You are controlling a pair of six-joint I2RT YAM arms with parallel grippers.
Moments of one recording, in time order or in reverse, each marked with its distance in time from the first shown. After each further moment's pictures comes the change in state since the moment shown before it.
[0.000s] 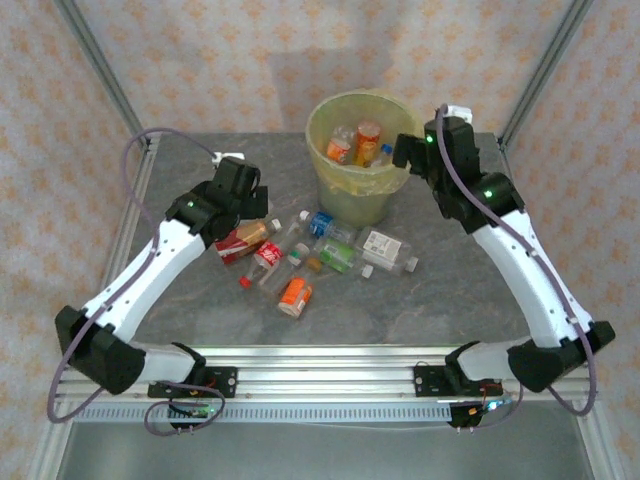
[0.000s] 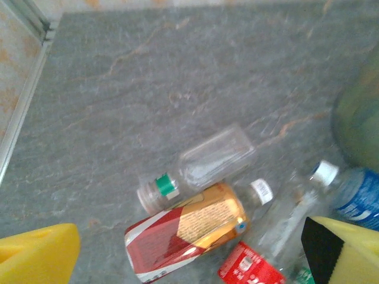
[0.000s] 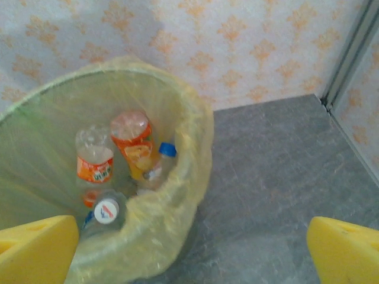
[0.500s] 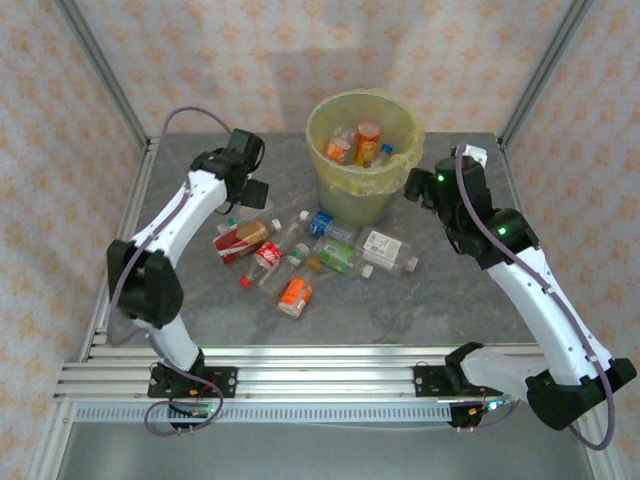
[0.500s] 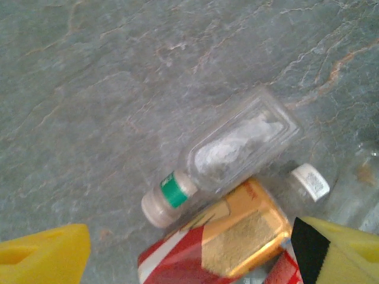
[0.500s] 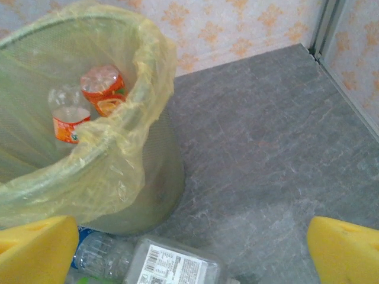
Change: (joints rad) left arm 0.146 0.407 0.303 -0.148 0.161 0.229; right arm -0.001 -0.177 -0.224 -0.047 -0.011 0.124
